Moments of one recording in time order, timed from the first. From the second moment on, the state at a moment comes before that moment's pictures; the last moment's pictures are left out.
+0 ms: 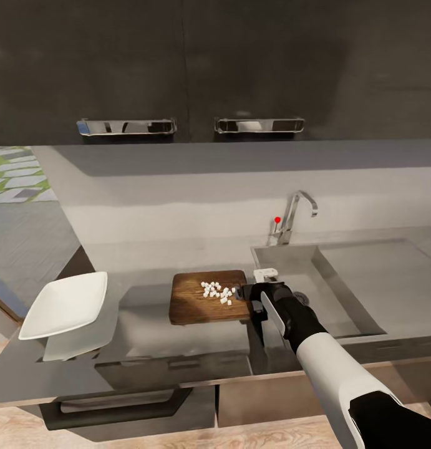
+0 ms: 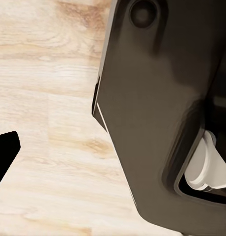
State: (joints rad) left arm -0.06 -0.03 -0.67 0.07 0.89 -0.24 0.02; right arm -0.88 0.09 0.22 -0.71 -0.13 0.60 -0.06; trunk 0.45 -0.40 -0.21
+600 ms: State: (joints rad) left arm -0.06 -0.03 -0.67 0.07 0.89 -0.24 0.02; right arm -0.88 0.09 0.22 -0.71 -0.12 0.60 -0.06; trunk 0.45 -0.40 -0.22
